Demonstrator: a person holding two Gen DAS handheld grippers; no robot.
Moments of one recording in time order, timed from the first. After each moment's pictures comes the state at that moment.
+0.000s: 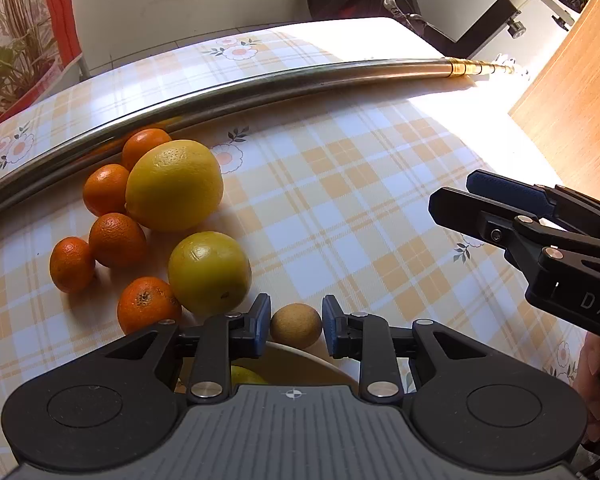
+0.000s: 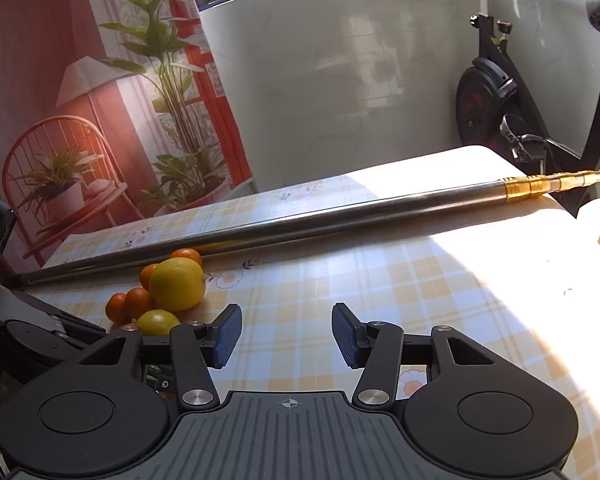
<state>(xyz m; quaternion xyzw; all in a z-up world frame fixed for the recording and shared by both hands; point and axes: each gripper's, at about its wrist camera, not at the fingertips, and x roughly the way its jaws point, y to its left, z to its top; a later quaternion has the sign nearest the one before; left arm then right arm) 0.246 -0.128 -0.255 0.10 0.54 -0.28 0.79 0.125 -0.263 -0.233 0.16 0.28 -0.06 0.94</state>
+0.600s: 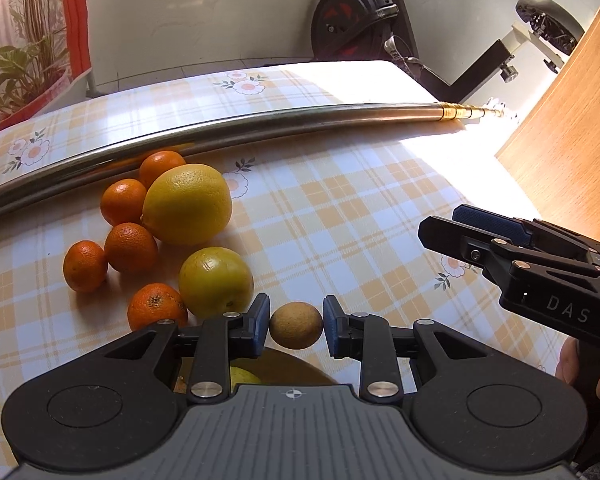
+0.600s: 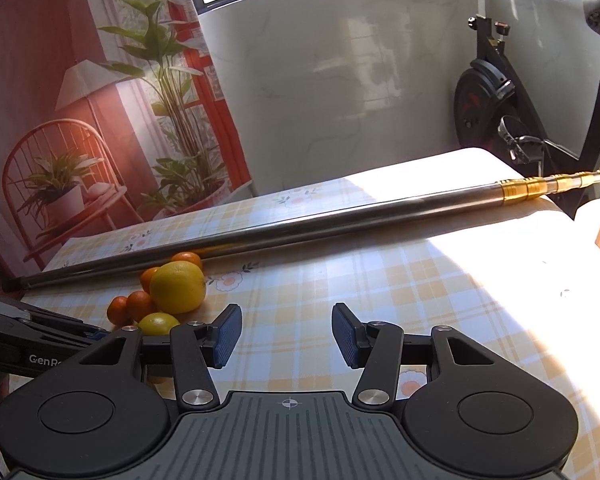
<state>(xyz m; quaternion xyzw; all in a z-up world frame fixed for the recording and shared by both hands) 0.235 -0.105 -0.237 0.04 0.49 -0.28 0.82 0.124 -0.263 -0.233 0.17 0.28 -0.06 0.94</state>
